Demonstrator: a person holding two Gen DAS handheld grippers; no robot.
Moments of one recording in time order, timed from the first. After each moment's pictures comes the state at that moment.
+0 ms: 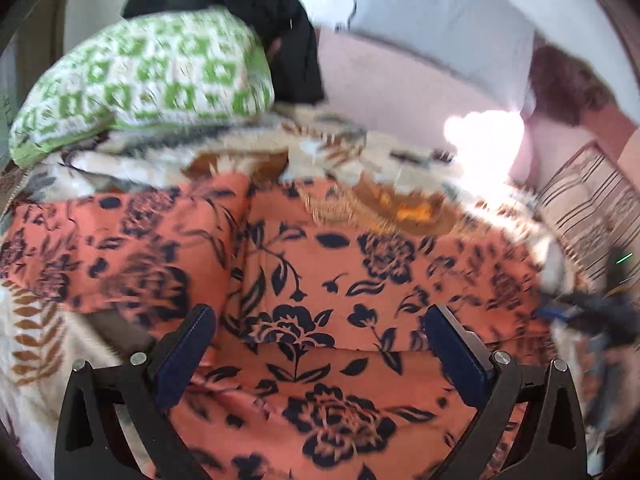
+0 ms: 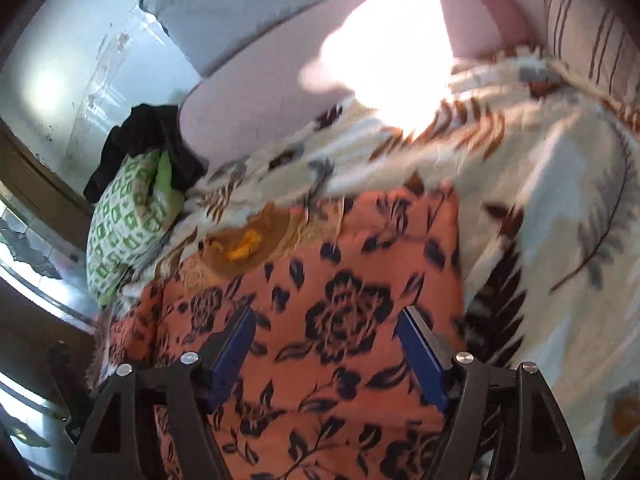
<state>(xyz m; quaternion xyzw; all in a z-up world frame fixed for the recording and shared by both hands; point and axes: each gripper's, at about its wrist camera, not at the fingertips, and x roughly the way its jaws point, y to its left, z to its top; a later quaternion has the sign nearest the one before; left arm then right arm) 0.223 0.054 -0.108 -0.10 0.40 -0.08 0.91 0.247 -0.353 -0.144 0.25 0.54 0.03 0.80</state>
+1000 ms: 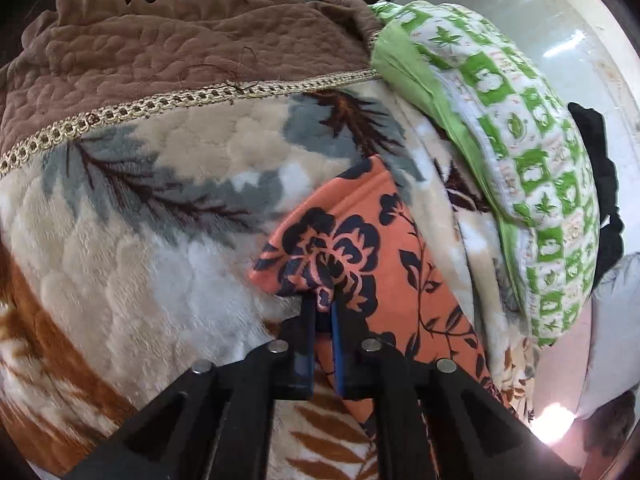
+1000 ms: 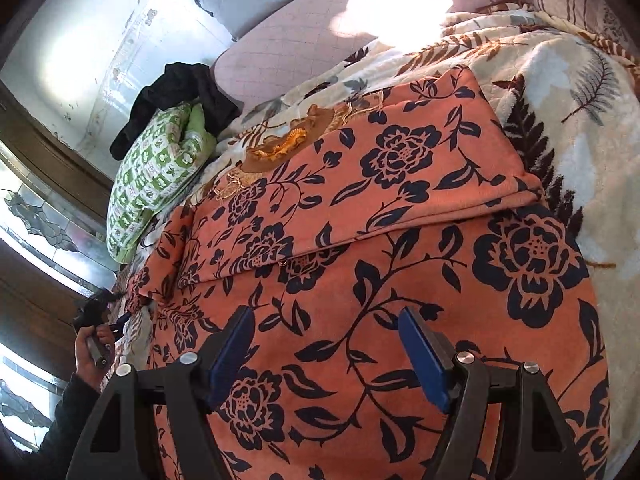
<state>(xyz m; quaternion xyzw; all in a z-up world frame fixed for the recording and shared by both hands) 0.253 0.405 -0.196 -0.45 0.39 0.22 0.77 0.139 -0.277 -0.141 0.26 0.50 0.07 0.82</state>
